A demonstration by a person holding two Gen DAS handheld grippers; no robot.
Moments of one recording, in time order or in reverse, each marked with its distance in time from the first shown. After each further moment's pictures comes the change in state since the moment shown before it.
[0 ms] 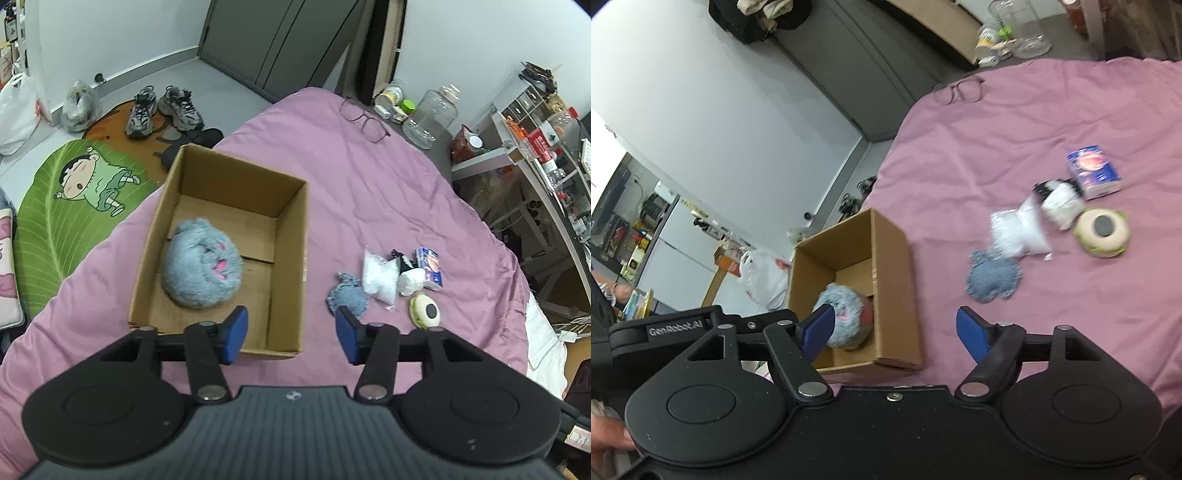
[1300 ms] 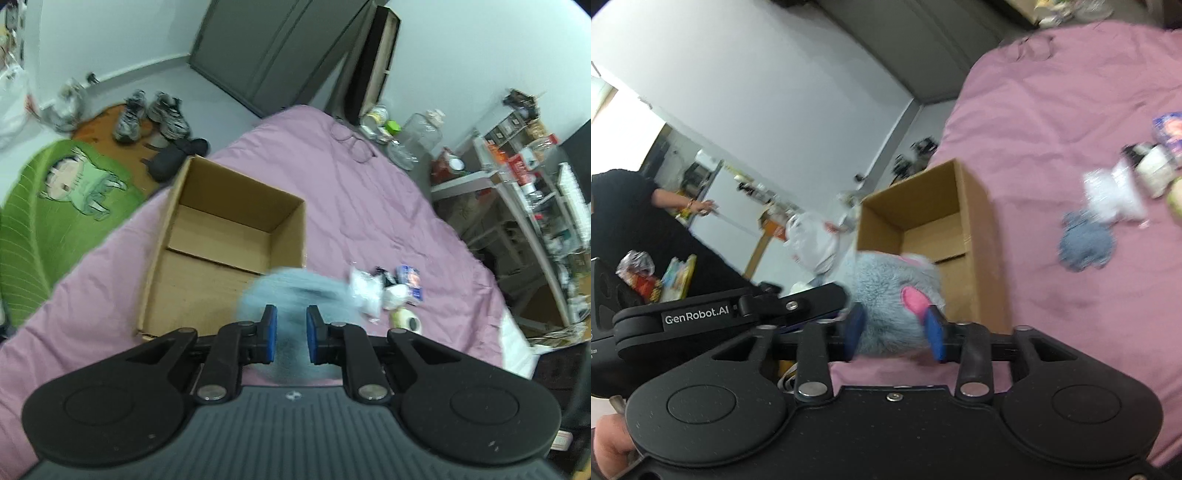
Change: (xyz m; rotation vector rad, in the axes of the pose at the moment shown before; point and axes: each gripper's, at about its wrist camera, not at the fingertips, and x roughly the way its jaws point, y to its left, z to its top) left arm -0.013 0.031 0.000 -0.047 -0.038 -0.125; right arm 0.050 0.050 -0.014 -0.021 0.147 0.183
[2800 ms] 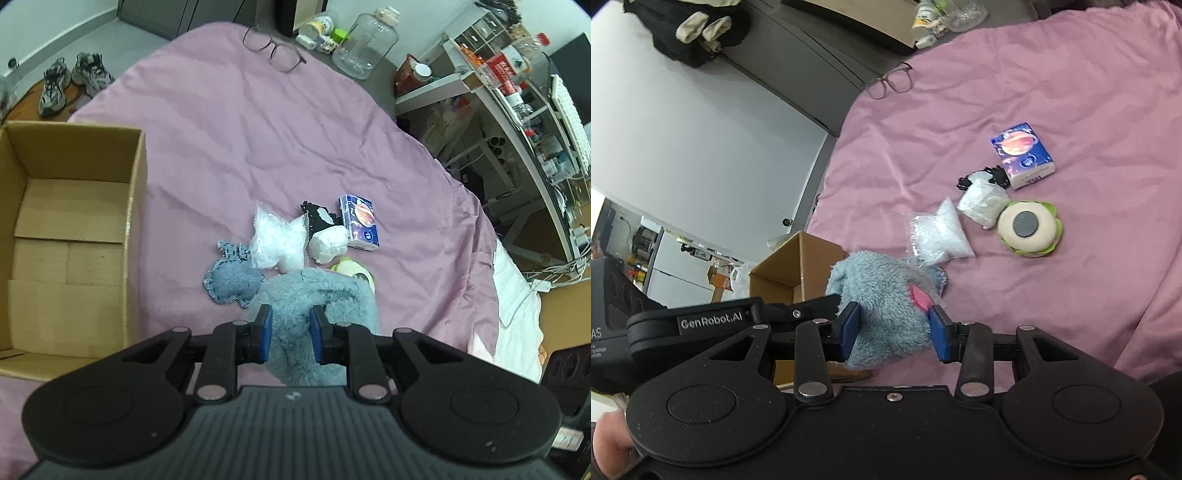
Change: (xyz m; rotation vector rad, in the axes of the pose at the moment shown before) left arm 0.121 -0.117 -0.006 0.142 0.229 -0.004; right arm -0.083 -0.128 0.033 0.177 -0.088 -0.170
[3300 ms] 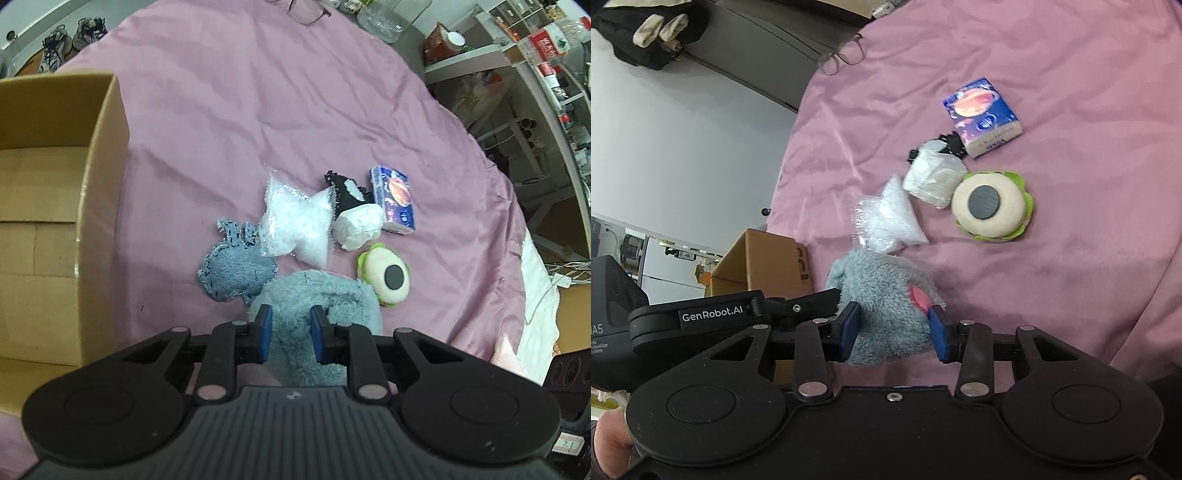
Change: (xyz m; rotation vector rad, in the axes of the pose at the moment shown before) left arm 0.065 0.008 0.013 -0.038 0.111 0.037; right arm 0.042 -0.046 0.008 0.094 0.085 -0.023
